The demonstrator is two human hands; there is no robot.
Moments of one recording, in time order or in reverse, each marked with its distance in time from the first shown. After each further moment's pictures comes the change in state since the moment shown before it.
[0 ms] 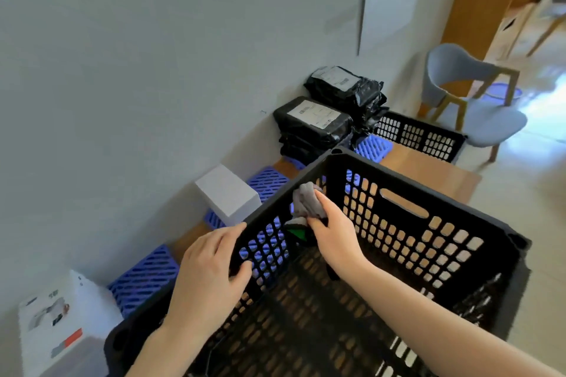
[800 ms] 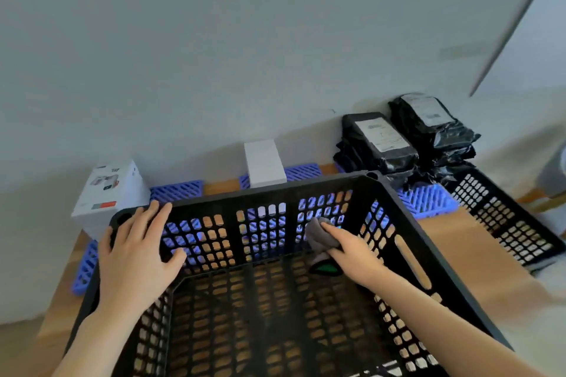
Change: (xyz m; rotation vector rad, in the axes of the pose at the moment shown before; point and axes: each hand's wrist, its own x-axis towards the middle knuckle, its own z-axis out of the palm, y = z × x) left_hand -0.087 0.019 0.019 0.366 0.200 -0.753; right_hand 0.076 0.069 -0.063 -0.601 -0.748 -0.299
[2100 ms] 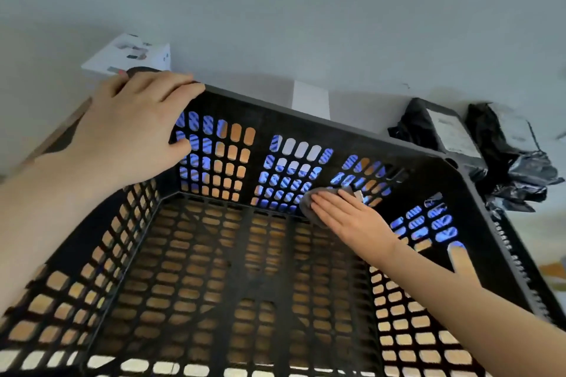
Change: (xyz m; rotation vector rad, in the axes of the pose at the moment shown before) left_hand 0.005 -0.018 0.015 0.004 0.129 0.110; right_hand 0.073 0.053 0.039 -1.270 0.068 -0.964
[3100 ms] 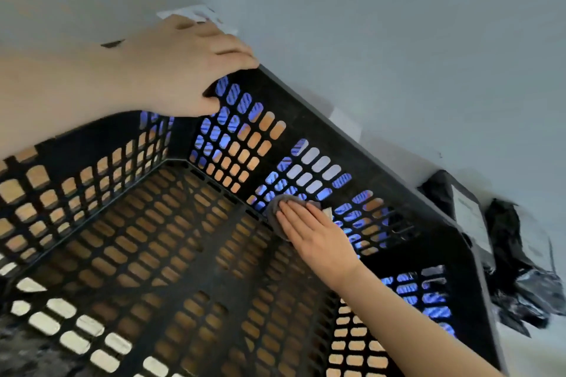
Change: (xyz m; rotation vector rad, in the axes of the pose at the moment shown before) left_hand -0.005 0.000 -0.006 -0.005 -0.049 0.024; right_hand 0.047 -0.013 -0.005 -0.090 0.094 -0.268
